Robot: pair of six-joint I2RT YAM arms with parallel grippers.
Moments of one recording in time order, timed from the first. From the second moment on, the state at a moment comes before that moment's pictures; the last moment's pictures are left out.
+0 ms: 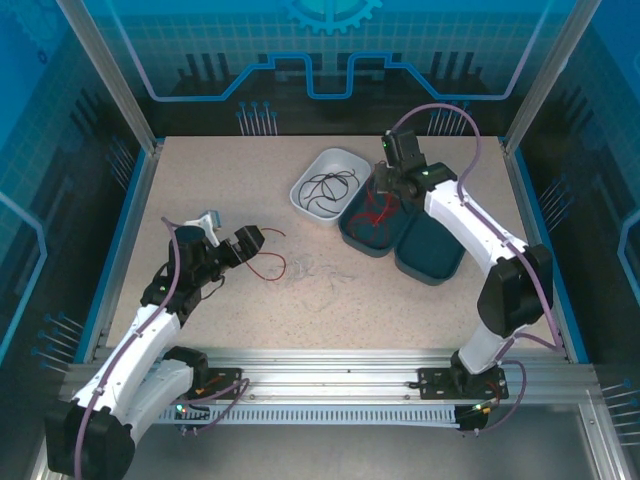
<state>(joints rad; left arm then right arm) -0.17 0.82 0.54 -0.22 0.25 -0.76 0.40 1.69 1.51 -0.62 0.25 0.29</state>
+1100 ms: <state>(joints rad) -0.17 0.85 0.55 -0.30 0.21 -0.76 0.40 1.93 1.45 -0.62 0.23 0.32</state>
